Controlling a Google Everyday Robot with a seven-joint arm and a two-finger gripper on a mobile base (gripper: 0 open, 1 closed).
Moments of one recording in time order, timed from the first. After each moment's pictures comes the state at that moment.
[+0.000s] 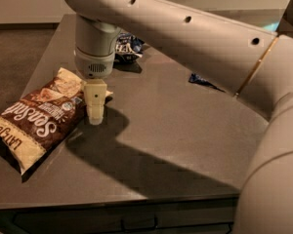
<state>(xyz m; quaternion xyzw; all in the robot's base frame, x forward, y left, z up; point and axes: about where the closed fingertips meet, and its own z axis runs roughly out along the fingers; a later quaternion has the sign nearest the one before) 0.548 0.137 0.863 -0.80 0.59 0.06 0.13</state>
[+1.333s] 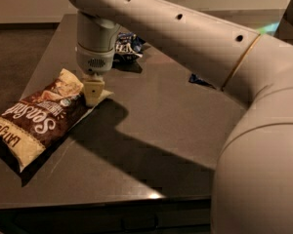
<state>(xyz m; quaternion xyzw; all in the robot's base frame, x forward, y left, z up) 0.563 0.137 0.859 -0.78 0.62 0.08 0.11</state>
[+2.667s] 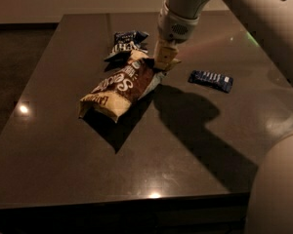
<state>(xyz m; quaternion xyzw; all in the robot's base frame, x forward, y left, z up) 0.626 -0.041 0.913 -0.70 0.70 0.05 0.16</state>
